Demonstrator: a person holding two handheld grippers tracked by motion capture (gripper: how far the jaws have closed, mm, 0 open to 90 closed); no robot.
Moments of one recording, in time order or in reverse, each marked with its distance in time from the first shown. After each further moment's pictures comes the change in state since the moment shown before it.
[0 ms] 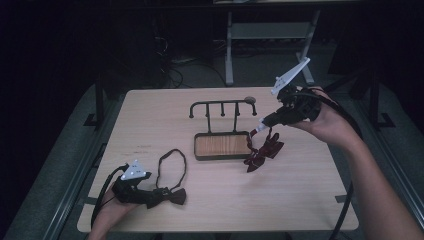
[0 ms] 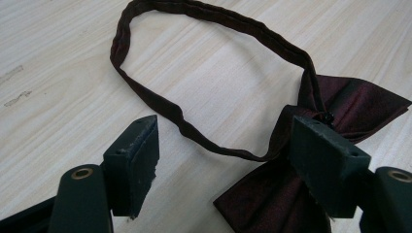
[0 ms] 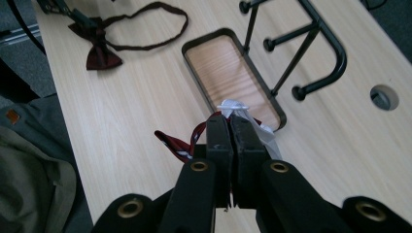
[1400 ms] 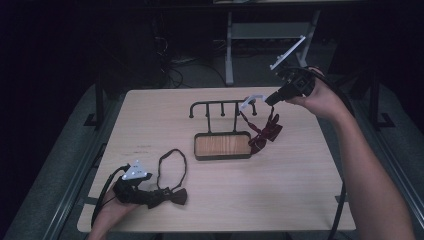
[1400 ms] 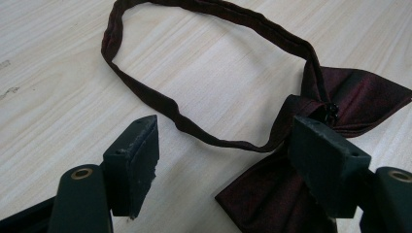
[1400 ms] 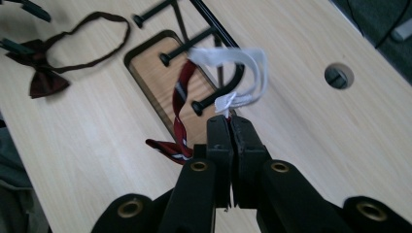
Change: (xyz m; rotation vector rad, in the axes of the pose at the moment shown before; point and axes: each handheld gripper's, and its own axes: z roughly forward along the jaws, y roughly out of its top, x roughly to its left) left arm 0.001 -0.001 0.003 0.017 -0.016 0.002; right arm -0.072 0.014 0.015 0.065 -0.048 0.166
